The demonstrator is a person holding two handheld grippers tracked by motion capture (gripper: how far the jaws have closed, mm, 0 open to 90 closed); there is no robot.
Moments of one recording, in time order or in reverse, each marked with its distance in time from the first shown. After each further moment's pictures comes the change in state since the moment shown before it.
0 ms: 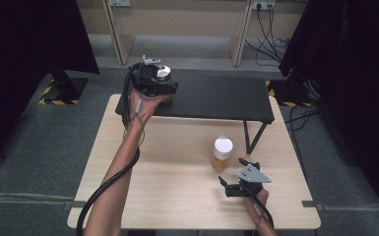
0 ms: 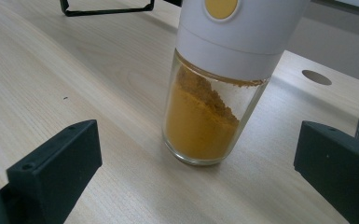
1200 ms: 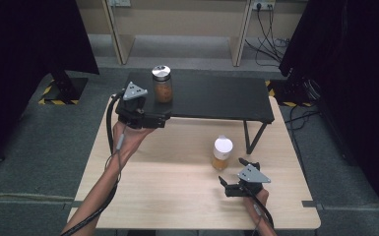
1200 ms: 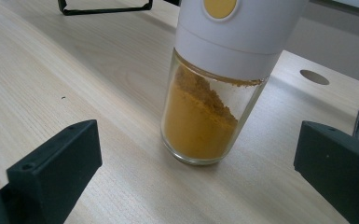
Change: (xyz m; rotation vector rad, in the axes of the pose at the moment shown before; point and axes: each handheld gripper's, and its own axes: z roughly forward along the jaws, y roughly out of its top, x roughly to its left) left arm -0.003 -0.077 -0.088 -0.074 -0.166 0.041; right arm 0.002 0.000 0.000 0.001 -0.008 -0.001
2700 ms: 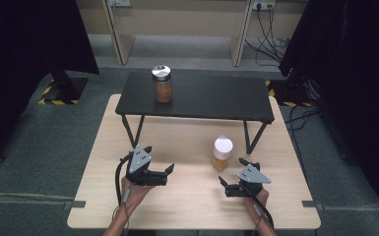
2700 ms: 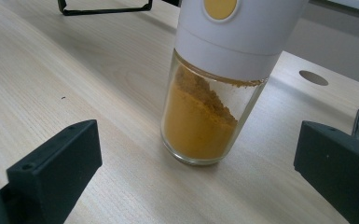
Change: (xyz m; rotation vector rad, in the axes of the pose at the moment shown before) left arm -0.023 -0.176 0.016 -0.074 -0.055 0.078; right arm 0.001 0.000 0.000 -0.002 -0.002 -0.001
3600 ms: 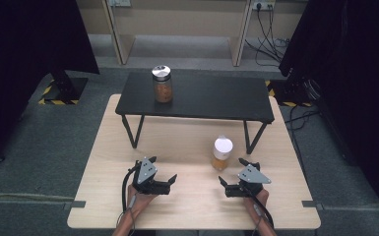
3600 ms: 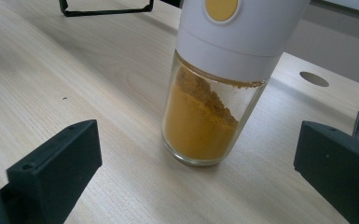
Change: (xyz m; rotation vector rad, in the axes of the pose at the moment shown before) left arm 0.000 -0.051 0.026 0.028 -0.011 0.051; right arm 0.000 -0.001 0.000 -0.004 0.003 -0.004
